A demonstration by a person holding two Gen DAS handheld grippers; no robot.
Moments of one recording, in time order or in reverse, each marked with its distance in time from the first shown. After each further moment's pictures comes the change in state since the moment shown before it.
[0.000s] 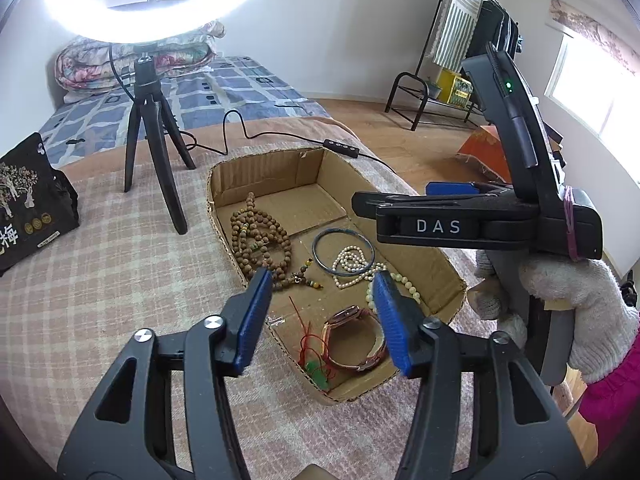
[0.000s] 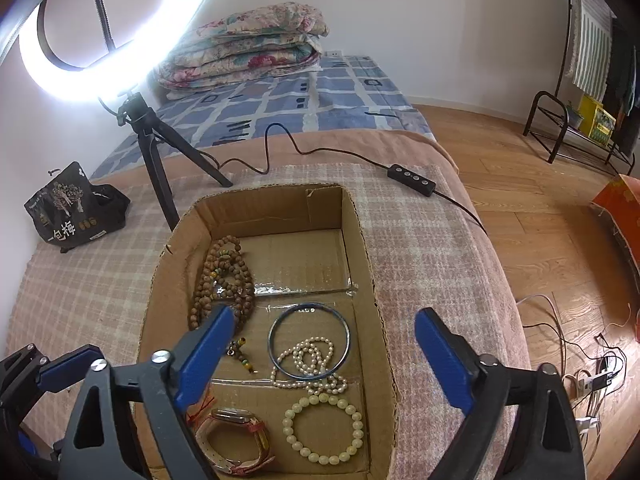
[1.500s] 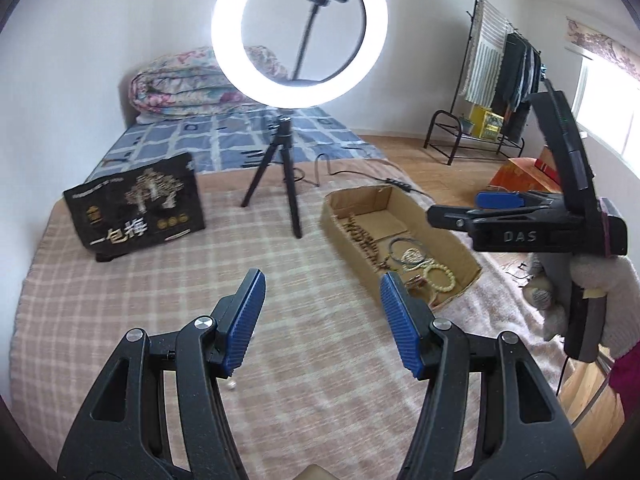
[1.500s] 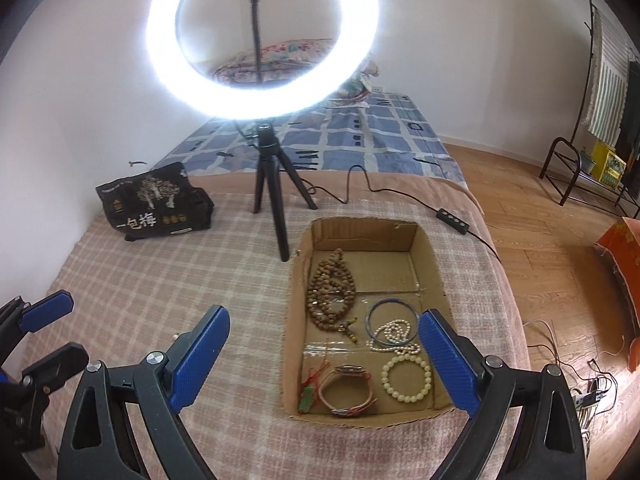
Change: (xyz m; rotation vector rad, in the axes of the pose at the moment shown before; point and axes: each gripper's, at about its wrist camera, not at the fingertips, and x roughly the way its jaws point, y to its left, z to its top) left arm -0.165 0.076 -0.038 -0.043 -0.122 0.153; right arm -0.108 0.105 -0.017 -0.120 -0.082 0.064
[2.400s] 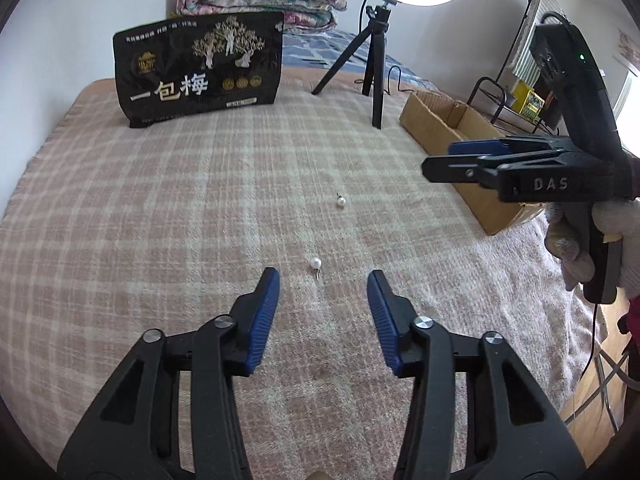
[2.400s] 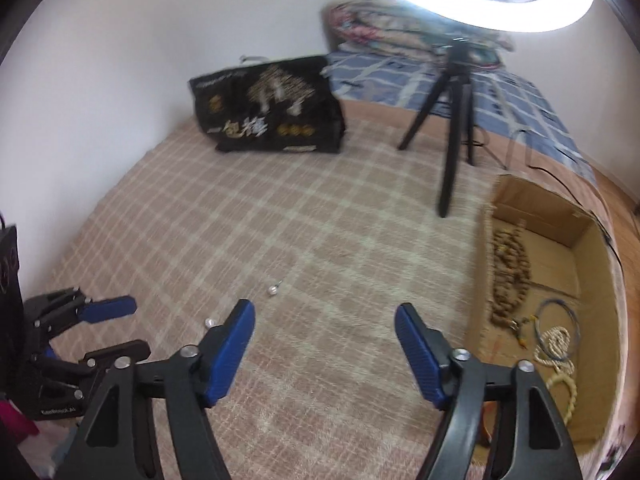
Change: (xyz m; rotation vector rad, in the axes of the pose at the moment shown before) left arm 0.040 0.083 -0.113 -0.140 0.200 0.053; right arm 0.103 0.116 -0.040 -0.296 0.170 0.306
